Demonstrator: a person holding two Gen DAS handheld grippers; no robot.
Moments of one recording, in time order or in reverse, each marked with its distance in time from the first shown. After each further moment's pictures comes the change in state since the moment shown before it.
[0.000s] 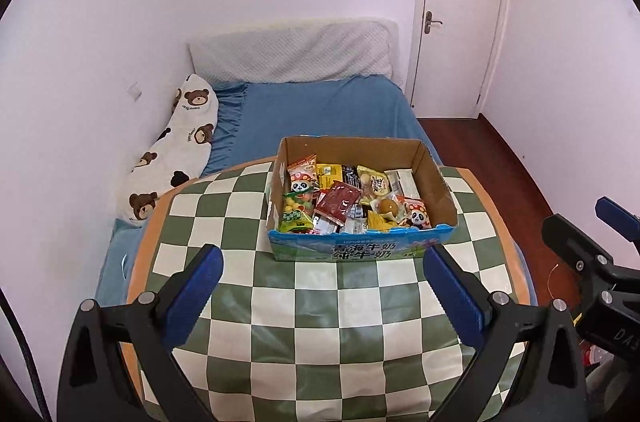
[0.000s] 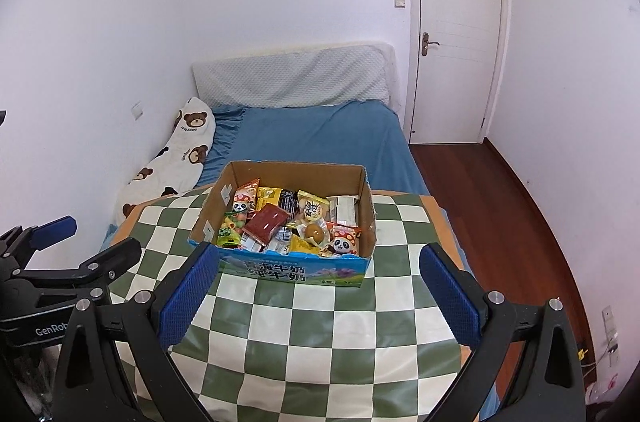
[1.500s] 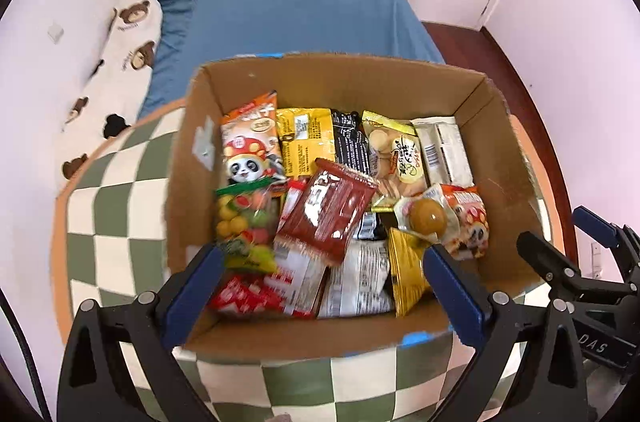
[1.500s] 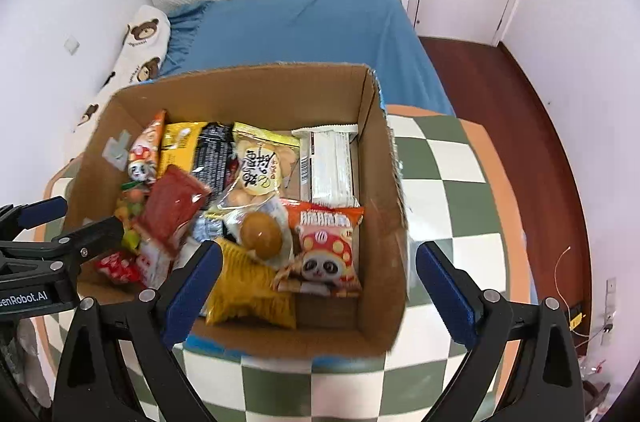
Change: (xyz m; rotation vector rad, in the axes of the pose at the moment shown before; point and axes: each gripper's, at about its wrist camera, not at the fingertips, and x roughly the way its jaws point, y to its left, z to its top) left arm 0.290 -0.013 0.066 0.026 0.409 -0.088; right arm 0.334 -0.035 0.026 0.049 0.427 -0.026
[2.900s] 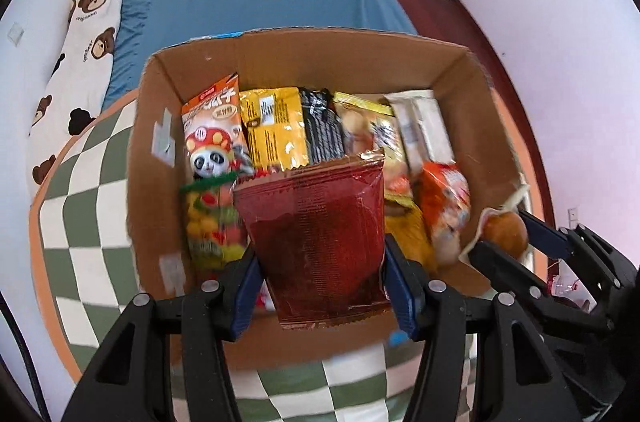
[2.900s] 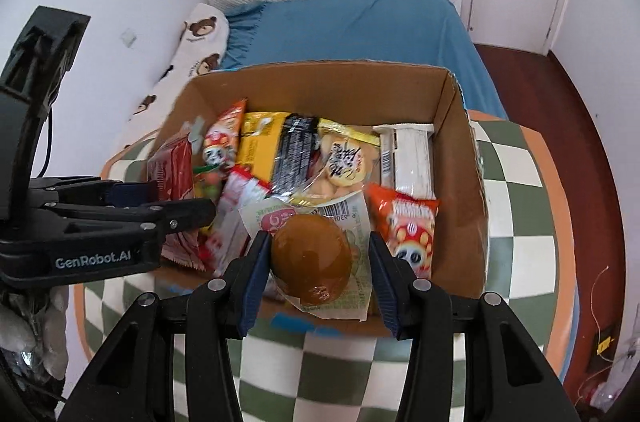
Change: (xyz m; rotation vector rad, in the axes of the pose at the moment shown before) left arm 0.046 0.001 0.039 0.060 0.155 -0.113; right arm -0.001 0.042 0.000 -0.054 0.012 0.194
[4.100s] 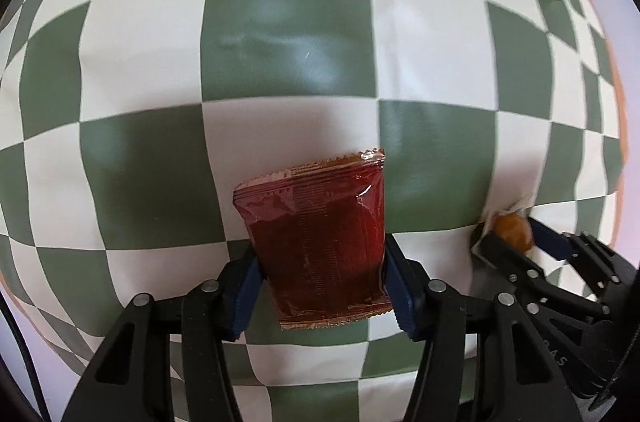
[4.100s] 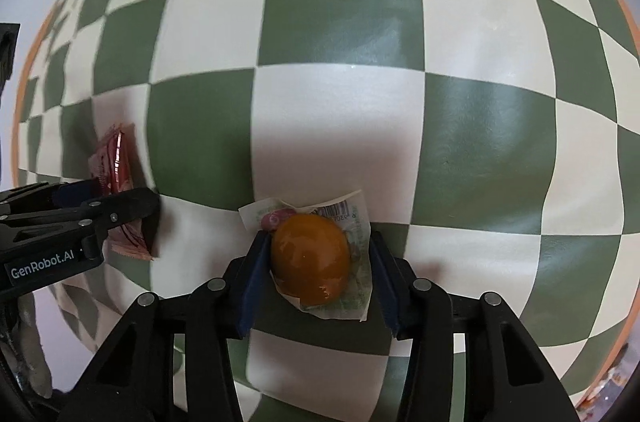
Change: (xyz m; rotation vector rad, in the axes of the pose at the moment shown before) left arm 0.106 -0.033 -0.261 -0.143 0.254 0.042; right arm 0.093 0.046 -0.308 0.062 0.390 -0.028
